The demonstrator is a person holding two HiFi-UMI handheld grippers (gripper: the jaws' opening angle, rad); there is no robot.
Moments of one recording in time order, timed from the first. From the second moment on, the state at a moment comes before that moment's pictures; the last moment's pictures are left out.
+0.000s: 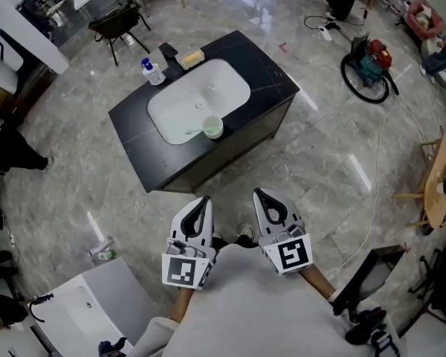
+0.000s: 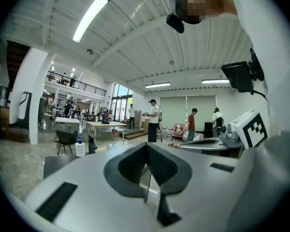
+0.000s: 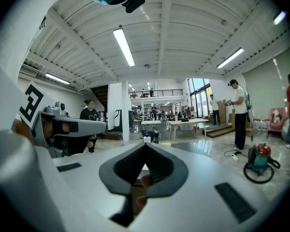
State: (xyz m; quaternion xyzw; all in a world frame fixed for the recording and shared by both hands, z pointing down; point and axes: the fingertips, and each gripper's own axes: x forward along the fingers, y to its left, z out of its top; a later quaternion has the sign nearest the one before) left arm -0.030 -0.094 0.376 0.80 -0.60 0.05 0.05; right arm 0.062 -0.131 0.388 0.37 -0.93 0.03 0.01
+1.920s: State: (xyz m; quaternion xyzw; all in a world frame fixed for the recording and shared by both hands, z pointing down) left arm -0.092 -0.122 0.465 0.80 -0.57 0.04 0.20; right arm -0.041 -0.196 0.503 0.37 -0.89 -0.05 0.24
